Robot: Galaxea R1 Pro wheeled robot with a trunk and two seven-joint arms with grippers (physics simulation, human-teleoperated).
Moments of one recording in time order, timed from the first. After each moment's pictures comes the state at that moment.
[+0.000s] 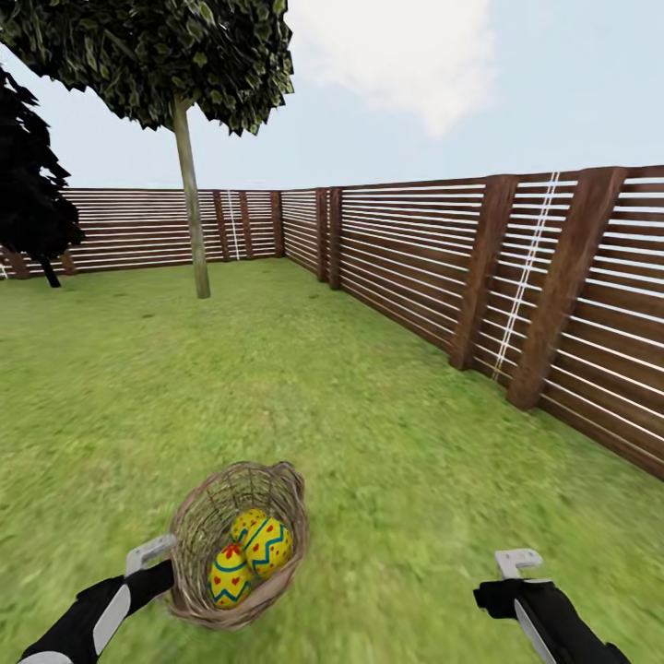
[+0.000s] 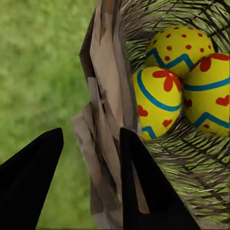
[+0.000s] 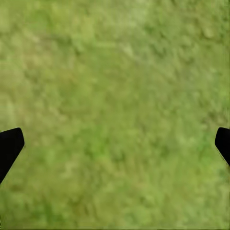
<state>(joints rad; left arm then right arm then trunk) -0.50 0.19 0.25 -0.44 0.23 0.29 -0.10 -0.30 -0.20 0.08 -0.91 -0.07 0.62 -0.03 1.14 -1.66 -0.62</state>
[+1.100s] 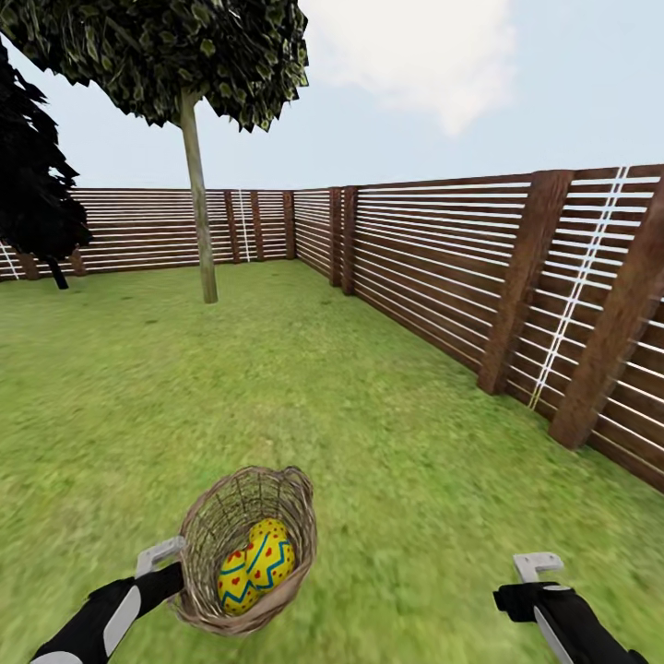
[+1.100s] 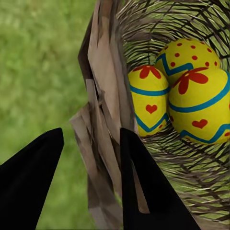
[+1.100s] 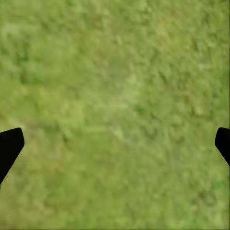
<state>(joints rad) -0.50 0.16 0.24 -0.43 0.22 0.30 -0.10 -0.30 -0.25 0.07 -0.86 -0.07 0.55 -0.04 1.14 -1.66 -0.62</state>
